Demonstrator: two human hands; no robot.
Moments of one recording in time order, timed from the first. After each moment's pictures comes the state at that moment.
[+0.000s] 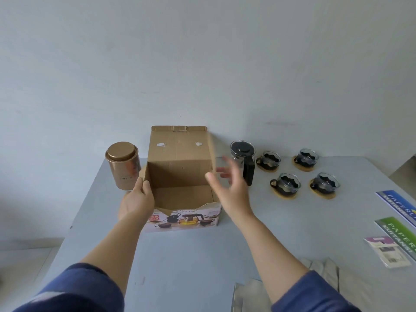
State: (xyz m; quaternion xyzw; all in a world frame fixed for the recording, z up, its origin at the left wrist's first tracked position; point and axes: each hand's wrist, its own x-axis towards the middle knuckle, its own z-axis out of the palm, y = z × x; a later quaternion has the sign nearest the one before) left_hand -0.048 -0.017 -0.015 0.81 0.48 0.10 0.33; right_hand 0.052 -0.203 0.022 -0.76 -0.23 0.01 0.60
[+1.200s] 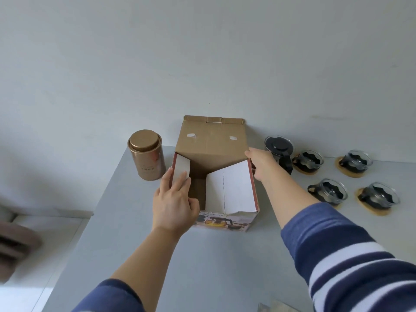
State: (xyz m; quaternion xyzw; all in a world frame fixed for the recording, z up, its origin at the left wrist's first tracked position) left_hand -0.036 -0.033 -0.041 0.94 0.27 0.20 0.09; right_hand 0.180 -0.130 0.014 -0.74 0.06 0.27 0.62
